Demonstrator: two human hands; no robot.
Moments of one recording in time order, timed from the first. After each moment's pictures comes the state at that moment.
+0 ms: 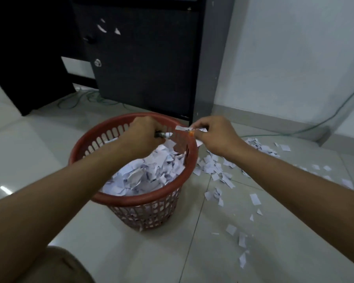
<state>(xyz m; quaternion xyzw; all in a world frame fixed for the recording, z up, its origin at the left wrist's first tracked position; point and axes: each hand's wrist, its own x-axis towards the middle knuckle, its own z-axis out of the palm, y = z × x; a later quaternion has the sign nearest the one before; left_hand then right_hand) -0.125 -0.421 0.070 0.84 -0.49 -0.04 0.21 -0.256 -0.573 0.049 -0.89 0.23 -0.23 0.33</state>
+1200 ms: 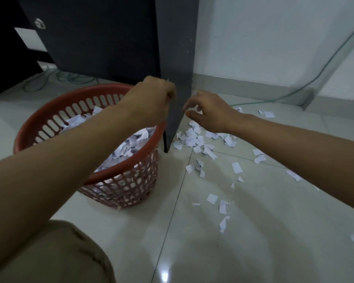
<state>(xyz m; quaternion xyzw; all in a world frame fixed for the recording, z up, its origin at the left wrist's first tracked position) -0.174 -0.499 0.055 0.80 -0.57 0.03 0.16 -0.302 -0.646 0.006 -0.97 0.15 -0.14 0.15</state>
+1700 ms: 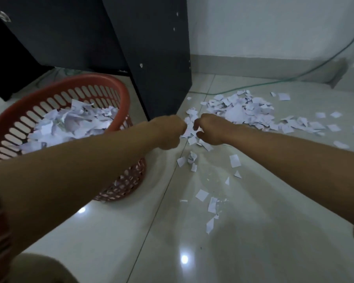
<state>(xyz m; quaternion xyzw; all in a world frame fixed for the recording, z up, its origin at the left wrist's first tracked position) -0.231 -0.592 -0.054 0.79 -0.58 -0.11 -0.17 -0.331 -0.727 -0.120 -0.97 0.18 0.04 0.15</state>
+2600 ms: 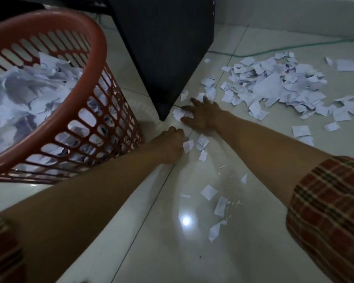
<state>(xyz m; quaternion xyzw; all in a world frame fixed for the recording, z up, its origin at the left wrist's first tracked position) -0.206 -0.580 -0.213 0.85 -0.44 -0.29 -0.02 -0.233 -0.757 -0.262 -0.96 0.15 0.17 0.16</state>
